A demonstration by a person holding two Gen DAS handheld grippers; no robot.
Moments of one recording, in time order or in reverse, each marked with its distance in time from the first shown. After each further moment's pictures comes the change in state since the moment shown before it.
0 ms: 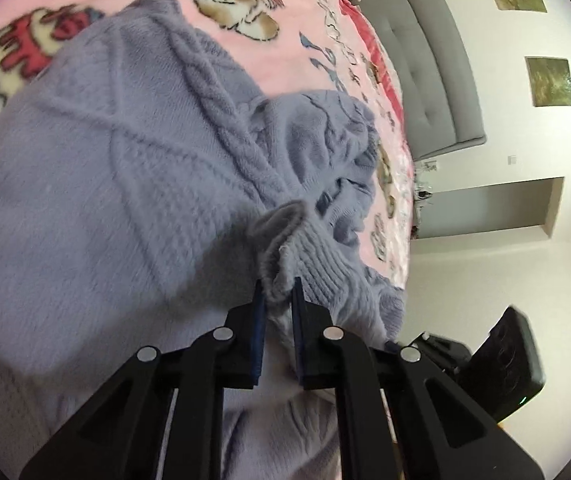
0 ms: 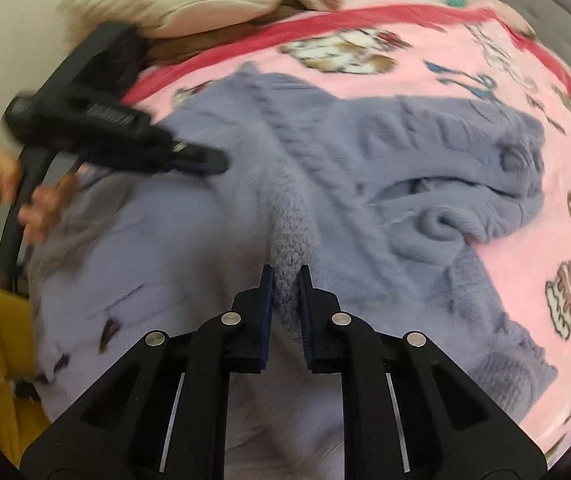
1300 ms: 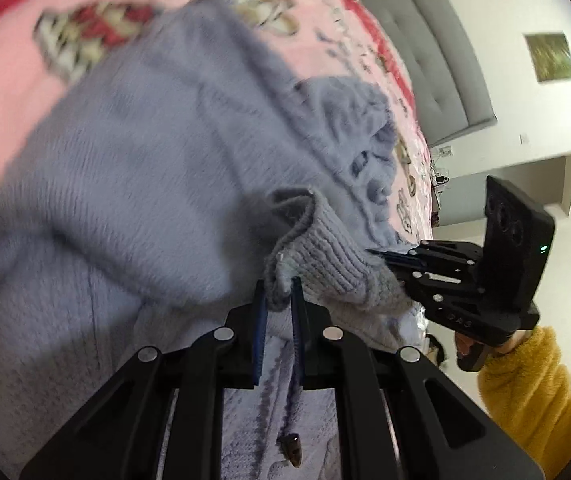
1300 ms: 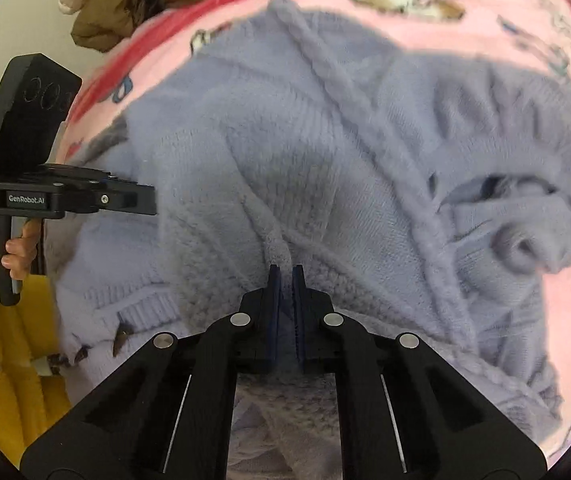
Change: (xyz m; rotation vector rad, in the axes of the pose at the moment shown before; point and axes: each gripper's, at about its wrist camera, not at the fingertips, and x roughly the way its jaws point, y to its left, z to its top) left arm -0.032 0.015 -0.040 0.090 -0.027 0.112; right arm 0.046 -0.011 0.062 0.008 0.192 0.132
